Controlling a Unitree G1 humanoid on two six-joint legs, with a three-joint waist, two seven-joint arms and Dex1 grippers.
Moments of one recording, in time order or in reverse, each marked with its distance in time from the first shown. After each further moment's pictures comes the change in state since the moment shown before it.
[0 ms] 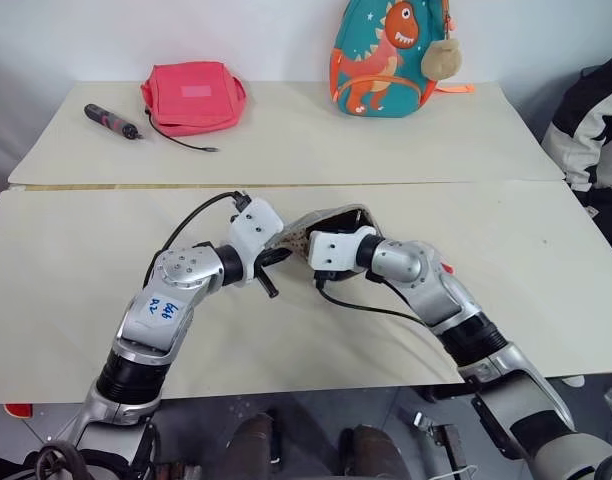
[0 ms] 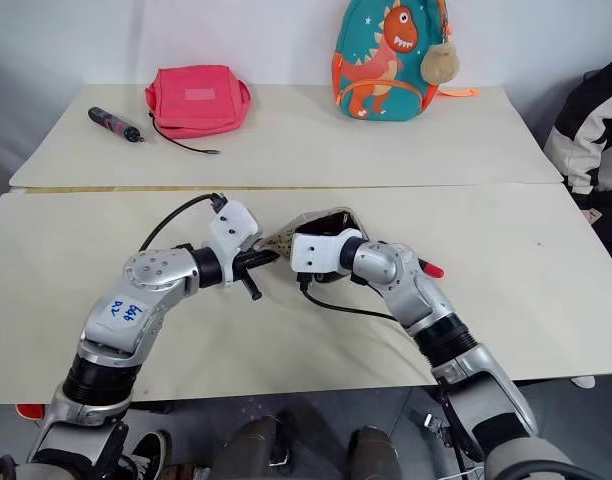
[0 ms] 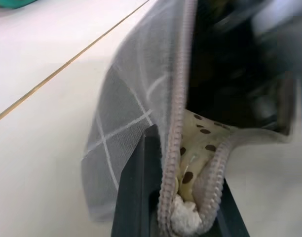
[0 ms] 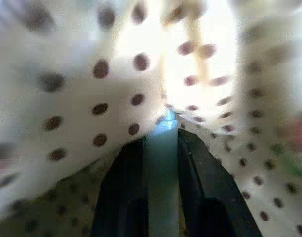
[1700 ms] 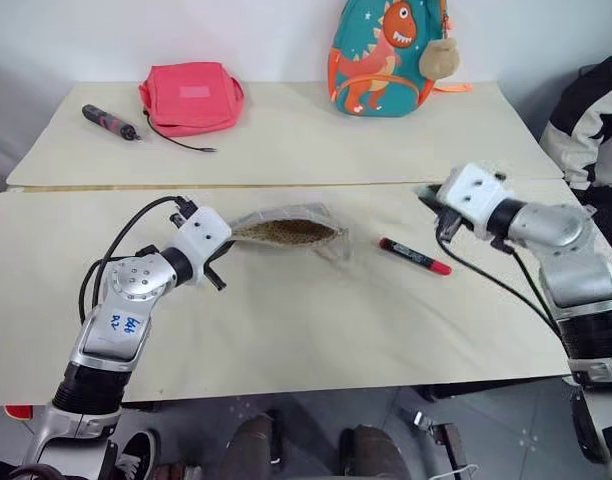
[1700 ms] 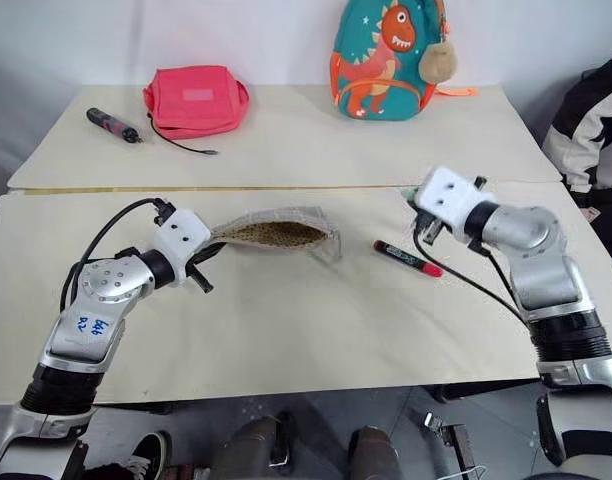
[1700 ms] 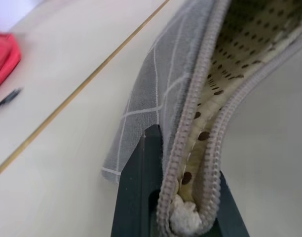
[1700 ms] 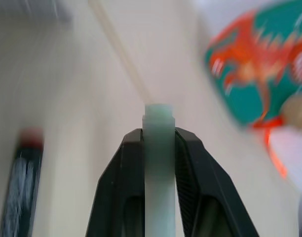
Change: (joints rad) left arm 0.125 0.144 0.102 0.157 0.124 -0.309 0.061; right arm 0.083 -0.354 -0.254 0.101 0.284 0.159 0.043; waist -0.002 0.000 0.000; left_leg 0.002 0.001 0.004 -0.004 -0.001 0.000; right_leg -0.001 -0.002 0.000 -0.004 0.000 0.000
